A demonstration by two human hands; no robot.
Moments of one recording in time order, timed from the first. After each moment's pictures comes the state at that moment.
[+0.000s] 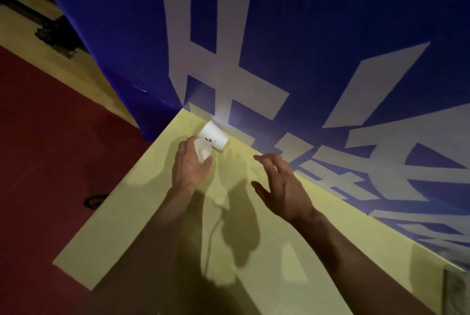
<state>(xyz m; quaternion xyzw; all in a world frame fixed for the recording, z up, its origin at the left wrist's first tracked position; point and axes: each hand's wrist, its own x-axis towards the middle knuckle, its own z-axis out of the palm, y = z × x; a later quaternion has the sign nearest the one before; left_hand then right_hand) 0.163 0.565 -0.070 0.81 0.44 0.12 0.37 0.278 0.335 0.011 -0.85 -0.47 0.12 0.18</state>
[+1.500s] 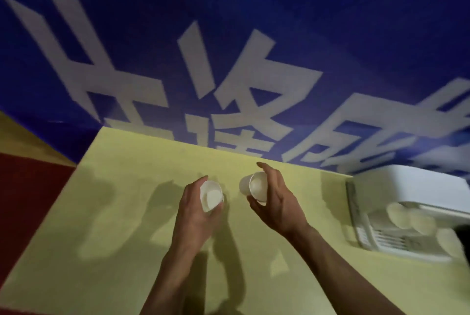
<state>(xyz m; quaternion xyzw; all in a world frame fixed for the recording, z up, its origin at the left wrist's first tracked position) 0.102 0.293 0.046 0.83 0.24 0.09 0.49 0.207 0.091 0.067 -0.91 -0.29 0.02 0.30</state>
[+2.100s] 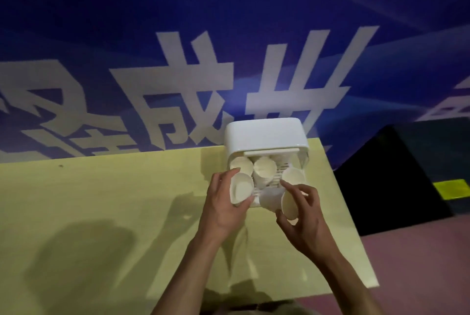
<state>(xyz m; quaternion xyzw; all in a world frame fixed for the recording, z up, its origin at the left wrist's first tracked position) 0.170 -0.195 0.101 0.88 0.04 0.03 0.47 0.155 -0.420 0.088 -0.90 -0.09 -0.04 0.43</state>
